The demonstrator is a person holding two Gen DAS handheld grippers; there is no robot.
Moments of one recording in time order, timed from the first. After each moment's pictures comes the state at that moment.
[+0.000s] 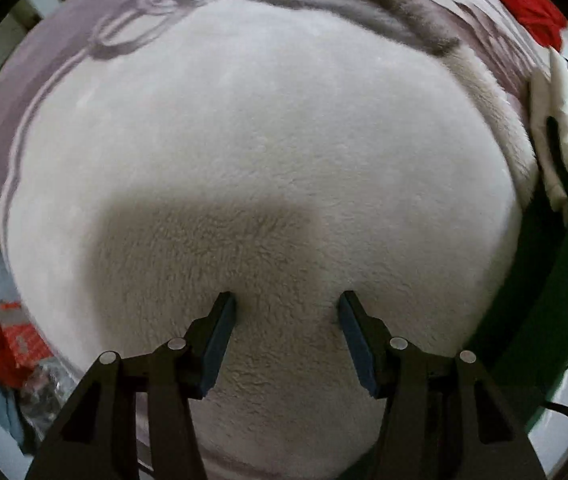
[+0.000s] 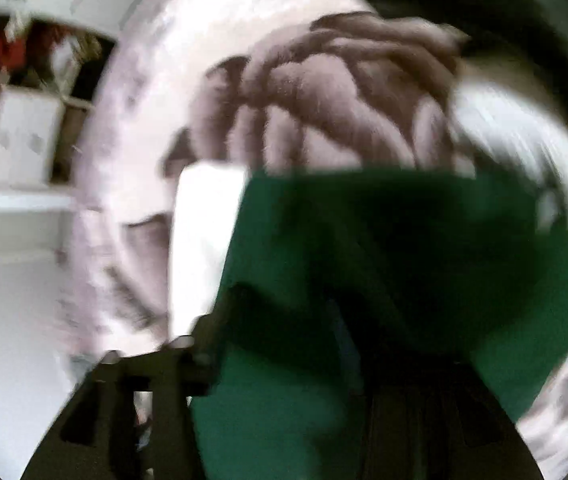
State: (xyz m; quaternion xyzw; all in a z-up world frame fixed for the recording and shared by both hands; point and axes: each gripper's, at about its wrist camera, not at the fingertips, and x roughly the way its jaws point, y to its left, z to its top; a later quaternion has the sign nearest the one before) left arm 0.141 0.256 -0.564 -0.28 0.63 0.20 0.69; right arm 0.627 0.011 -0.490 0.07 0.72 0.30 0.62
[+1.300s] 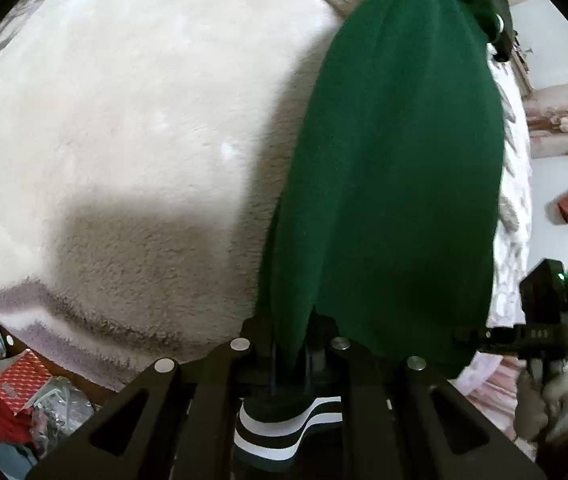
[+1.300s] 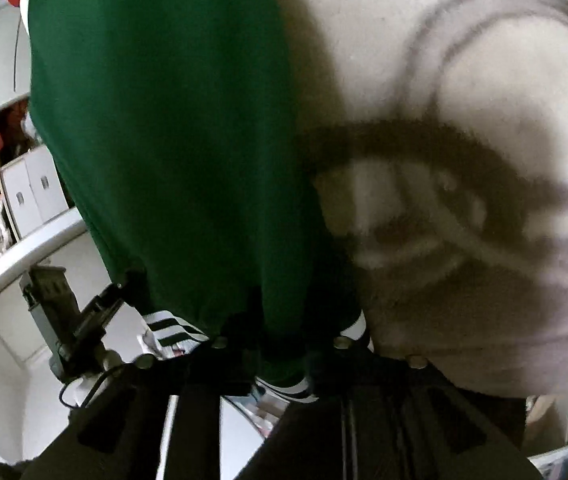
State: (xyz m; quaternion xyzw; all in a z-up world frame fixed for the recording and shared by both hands) left arm 0.093 0.173 -0.538 -0.26 0.68 -0.02 0.68; right arm 0.233 -0.175 -0.592 0.27 0.81 0.19 0.48
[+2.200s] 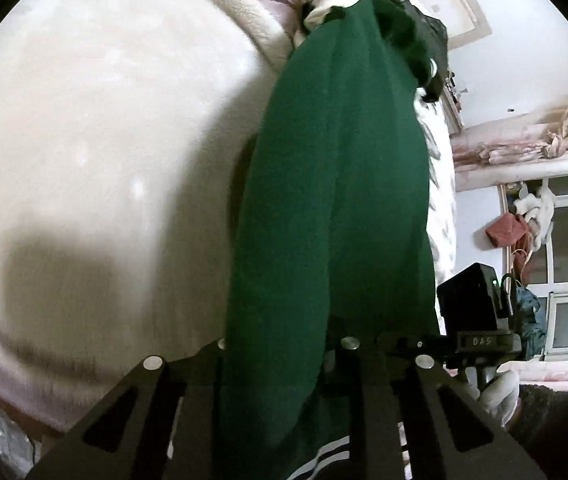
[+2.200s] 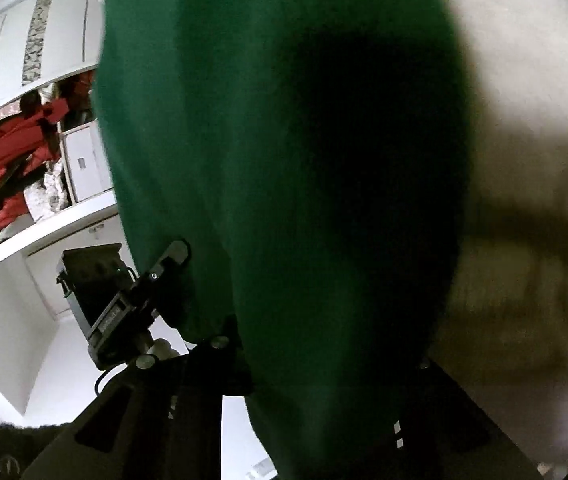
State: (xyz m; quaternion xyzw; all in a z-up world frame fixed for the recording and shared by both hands) left arm 0.092 0.159 -0.518 -0.36 0.59 -0.10 0.72; right arm 0.254 -0.112 -0.588 0.32 0.75 0.32 0.48
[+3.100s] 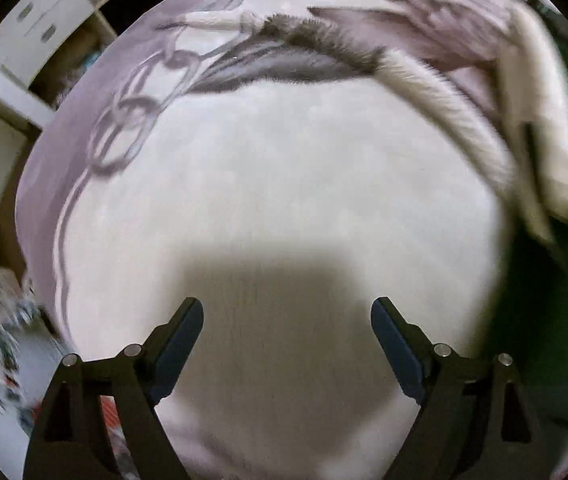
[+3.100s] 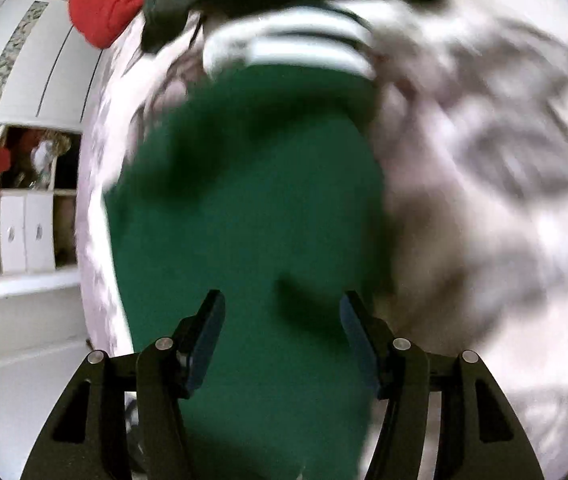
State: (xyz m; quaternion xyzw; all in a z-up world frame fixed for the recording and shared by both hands) left arm 0.192 0.246 -0.551 -0.10 0.63 0.21 0.74; right arm 0.548 -0.112 -0.460 0.16 0.69 0.19 0.67
